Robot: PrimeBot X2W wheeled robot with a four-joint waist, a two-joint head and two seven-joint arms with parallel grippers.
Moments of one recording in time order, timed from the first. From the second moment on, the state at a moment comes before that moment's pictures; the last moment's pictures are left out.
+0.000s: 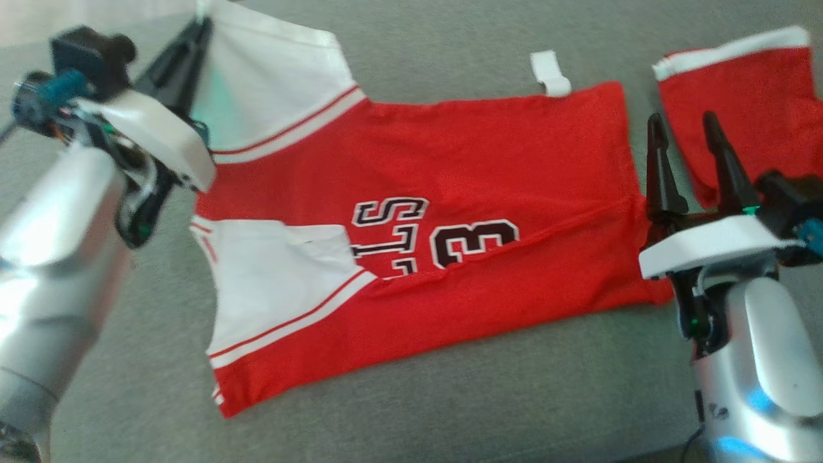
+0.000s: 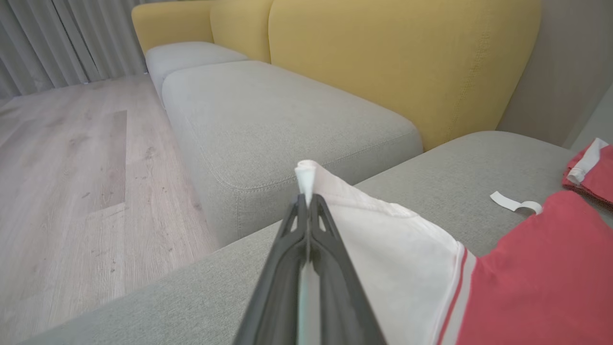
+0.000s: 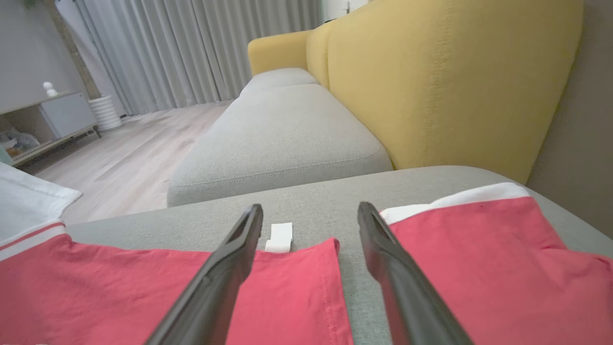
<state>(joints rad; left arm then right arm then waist) -0.98 0.46 -0.83 0.68 -0.77 -0.13 -0.07 -0.34 -0.05 -0.02 0.22 0.18 0.13 -0.07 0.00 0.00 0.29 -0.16</state>
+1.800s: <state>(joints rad) -0.98 0.52 -0.87 0.39 -0.68 0.02 -0.03 -0.96 -0.29 0.16 0.94 0.44 0.13 0.04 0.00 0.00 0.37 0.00</state>
